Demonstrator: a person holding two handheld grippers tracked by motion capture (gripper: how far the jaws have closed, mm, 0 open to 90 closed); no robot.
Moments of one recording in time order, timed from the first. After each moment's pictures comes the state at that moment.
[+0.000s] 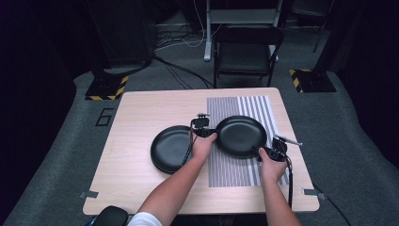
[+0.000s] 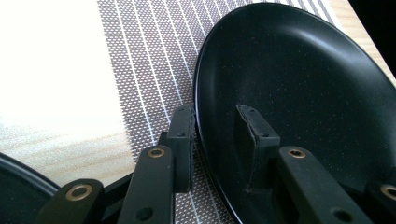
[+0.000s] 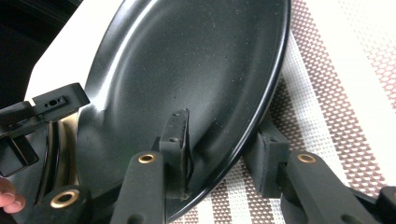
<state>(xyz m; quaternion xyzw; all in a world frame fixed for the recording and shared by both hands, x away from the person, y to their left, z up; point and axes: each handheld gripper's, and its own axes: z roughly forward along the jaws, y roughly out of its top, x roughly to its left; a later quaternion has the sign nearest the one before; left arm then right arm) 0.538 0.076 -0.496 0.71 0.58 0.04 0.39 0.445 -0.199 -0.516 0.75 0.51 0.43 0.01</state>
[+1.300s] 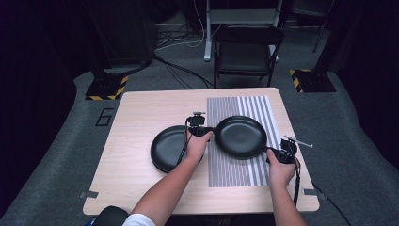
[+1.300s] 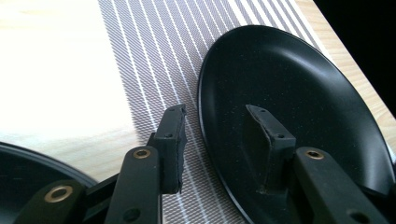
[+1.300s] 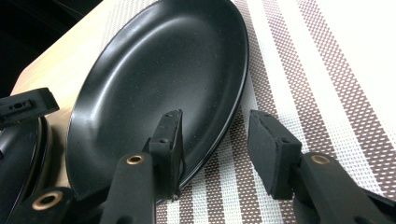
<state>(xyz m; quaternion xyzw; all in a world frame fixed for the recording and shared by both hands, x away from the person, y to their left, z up) 0.533 0.096 -0.482 0.72 0.55 0.05 0.42 0.428 -0.220 -0.501 0.72 0.53 0.44 0.09</state>
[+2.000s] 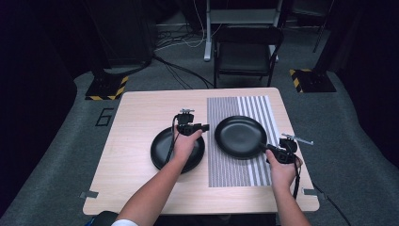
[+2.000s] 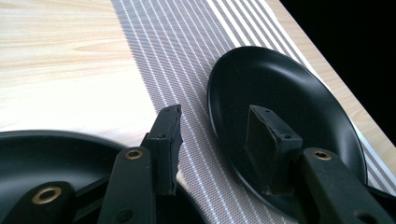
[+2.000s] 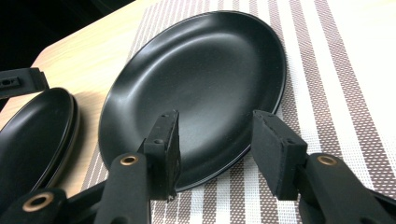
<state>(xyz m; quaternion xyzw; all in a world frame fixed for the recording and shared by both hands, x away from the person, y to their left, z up) 0.517 0.134 -0.454 0.71 0.53 0.06 0.45 0.414 -0.210 -0.471 0.66 0.59 0.45 0.12</state>
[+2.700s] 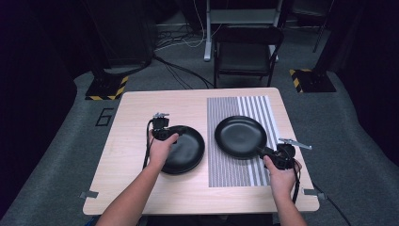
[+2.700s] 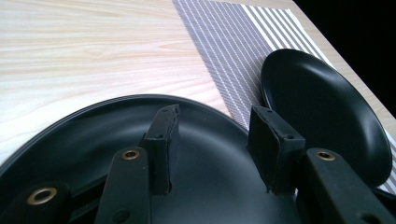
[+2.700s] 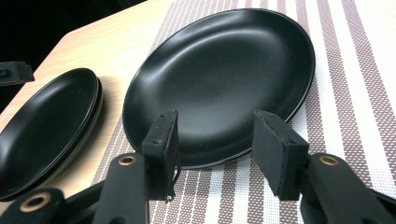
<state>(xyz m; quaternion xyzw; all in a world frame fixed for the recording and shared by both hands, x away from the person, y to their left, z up) 0.495 0.219 -0.451 0.70 0.55 0.08 0.46 0.394 -0.199 -0.467 0.62 0.62 0.46 0.13</state>
